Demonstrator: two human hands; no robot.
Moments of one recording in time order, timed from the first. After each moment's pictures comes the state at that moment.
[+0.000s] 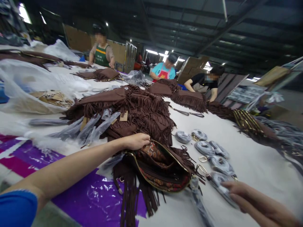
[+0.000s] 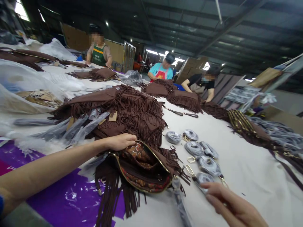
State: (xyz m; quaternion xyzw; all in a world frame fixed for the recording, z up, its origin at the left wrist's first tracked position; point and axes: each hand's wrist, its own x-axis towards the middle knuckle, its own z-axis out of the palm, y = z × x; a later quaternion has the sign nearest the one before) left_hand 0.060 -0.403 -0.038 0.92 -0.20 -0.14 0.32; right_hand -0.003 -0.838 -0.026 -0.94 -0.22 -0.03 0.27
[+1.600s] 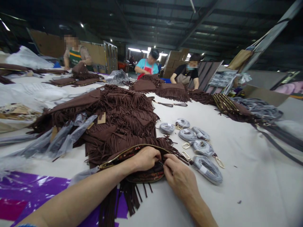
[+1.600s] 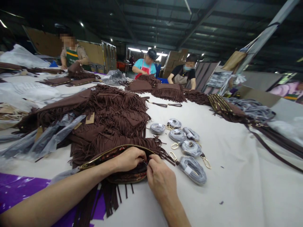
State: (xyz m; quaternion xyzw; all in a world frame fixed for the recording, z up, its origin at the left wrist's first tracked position) left_hand 0.048 -0.531 -0.064 0.90 -0.28 -0.08 0.33; right_hand 0.000 -0.706 -0.072 -0.95 -0.23 -0.14 0.16
